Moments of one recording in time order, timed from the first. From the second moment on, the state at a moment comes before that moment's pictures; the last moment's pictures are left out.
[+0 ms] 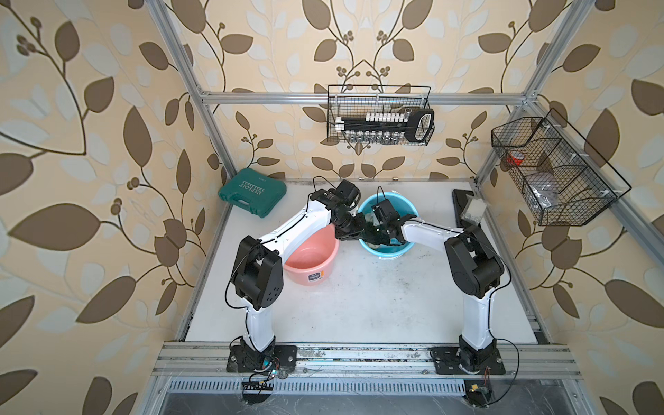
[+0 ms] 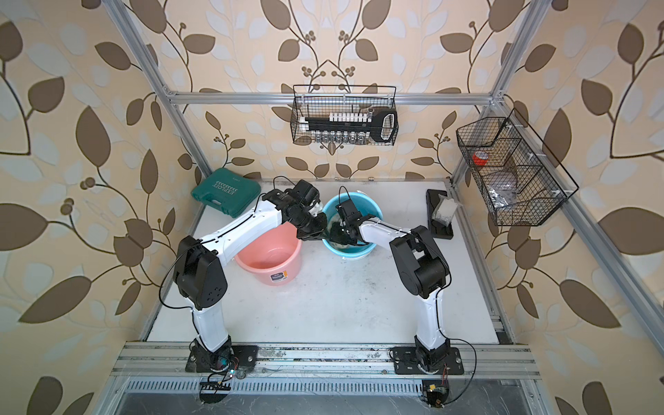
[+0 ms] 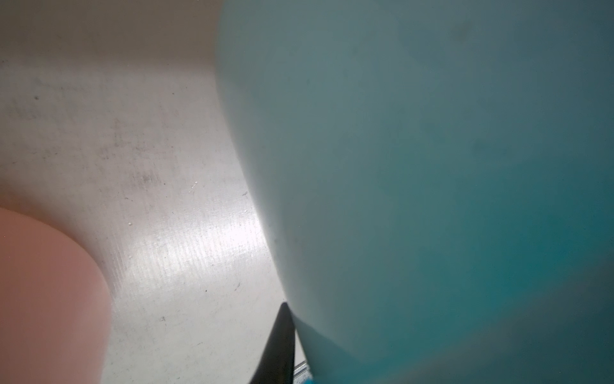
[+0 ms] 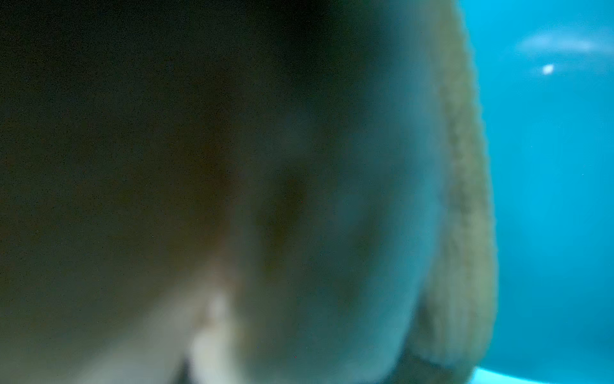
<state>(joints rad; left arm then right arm) -0.59 1.88 1.70 -0.97 0.39 -0.67 0.50 2.03 1.37 -0.33 -0.19 0.70</state>
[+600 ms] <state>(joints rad) -0.63 1.90 1.79 -1.09 0.25 -0.62 0.47 1.84 1.27 -0.39 -0.46 0.58</state>
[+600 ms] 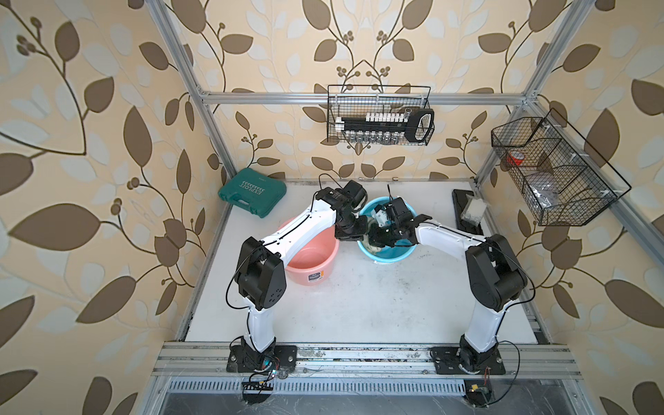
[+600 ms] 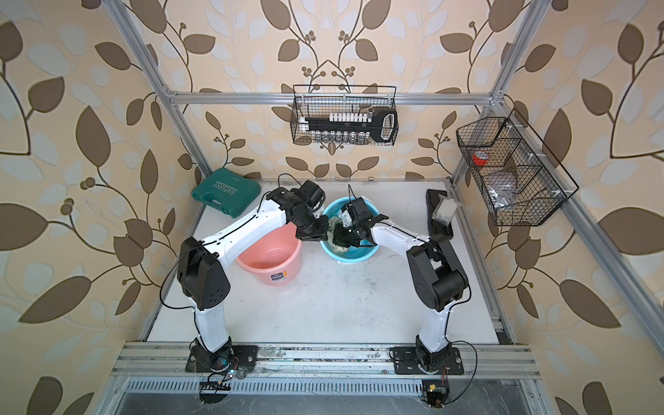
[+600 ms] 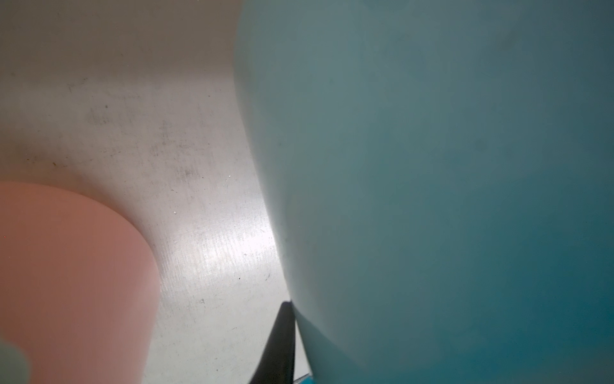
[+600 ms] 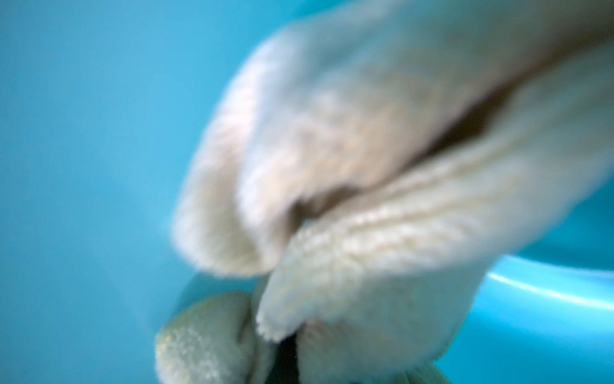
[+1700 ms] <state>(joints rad) -0.60 2.05 2.03 -1.25 0.31 -0.54 0.49 1.47 1.30 -1.03 -0.03 0.31</state>
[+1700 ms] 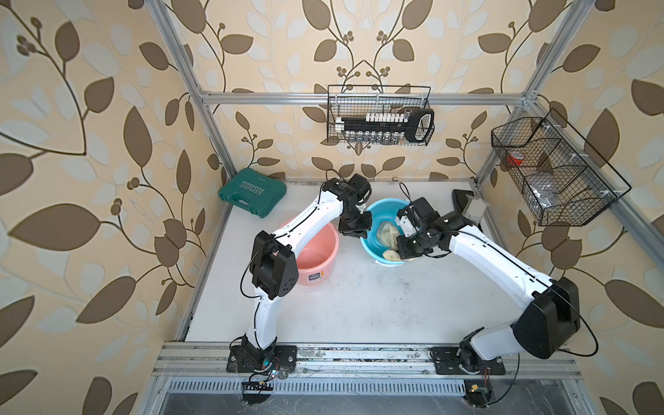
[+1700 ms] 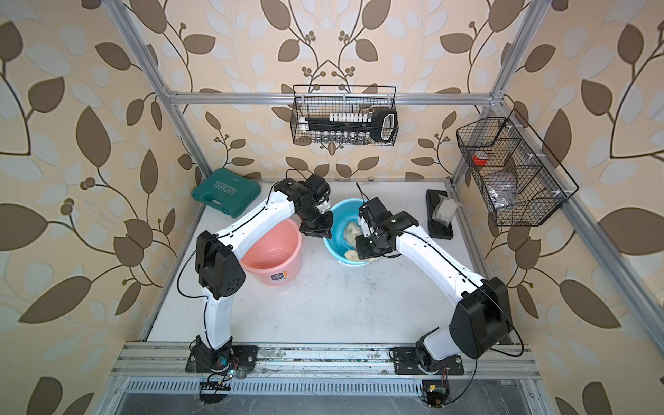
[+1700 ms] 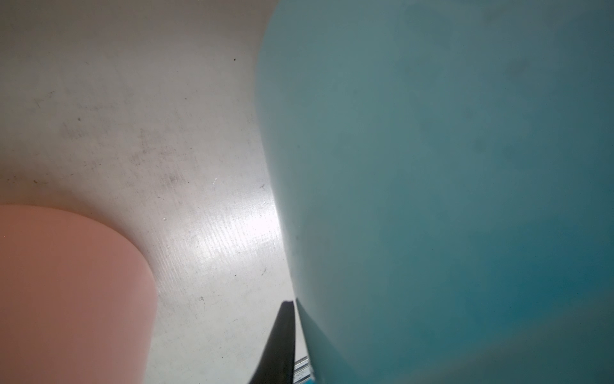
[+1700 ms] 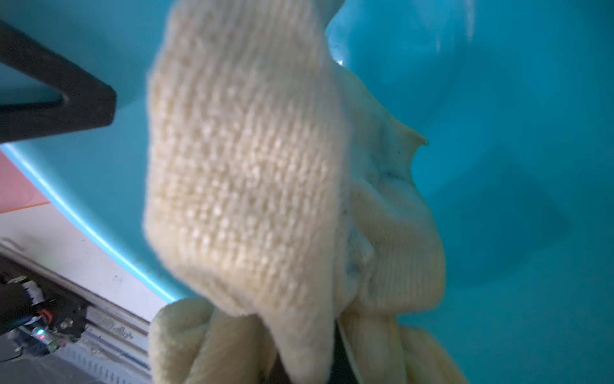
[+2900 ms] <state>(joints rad) -0.61 2.06 2.07 -1.31 0.34 -0.56 0.44 1.44 1.51 -0.91 -0.17 0.32</state>
